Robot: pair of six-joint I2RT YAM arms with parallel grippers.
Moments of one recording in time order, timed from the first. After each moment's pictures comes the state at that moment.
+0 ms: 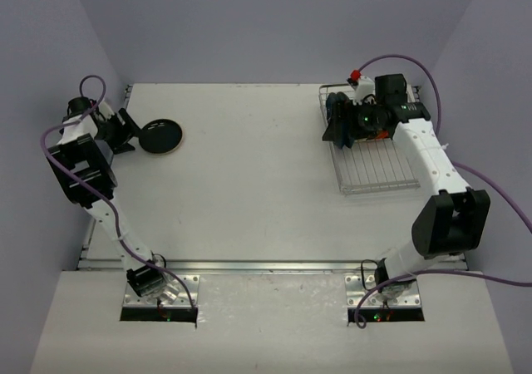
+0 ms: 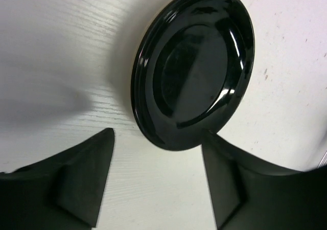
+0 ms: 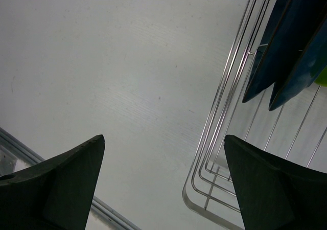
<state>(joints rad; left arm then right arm) 0.54 2.19 1.72 -0.66 0.56 -0.17 0.09 1.57 1.41 -0.70 -0.45 -0.01</state>
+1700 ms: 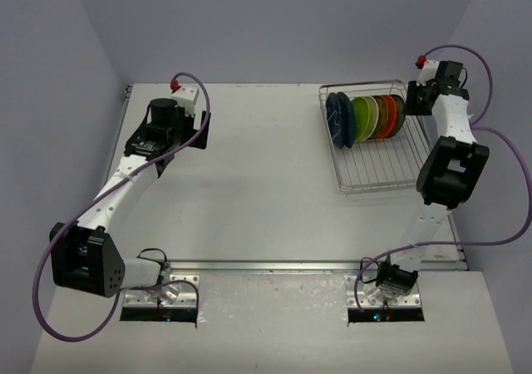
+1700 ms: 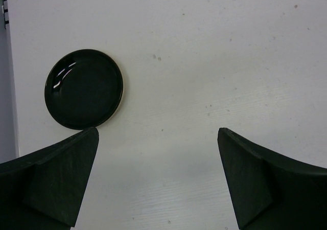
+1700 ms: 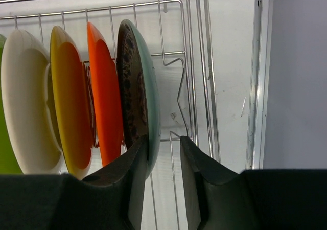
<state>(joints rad) -0.16 1.30 1.07 -0.29 -0.09 0.11 -0.34 2.11 1.84 -0.54 -0.22 -0.25</state>
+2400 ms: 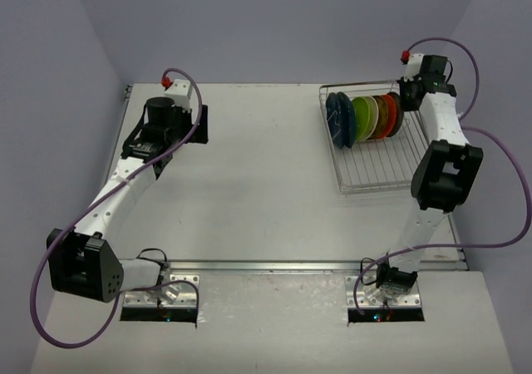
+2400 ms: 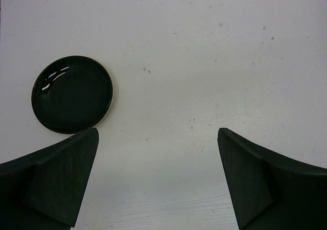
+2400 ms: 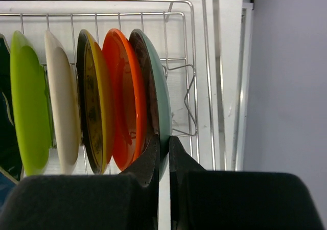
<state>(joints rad) -0.16 1.27 1.07 -0.26 -0.08 -0.01 -0.24 2.04 1.80 -0.53 -0.07 -0.30</state>
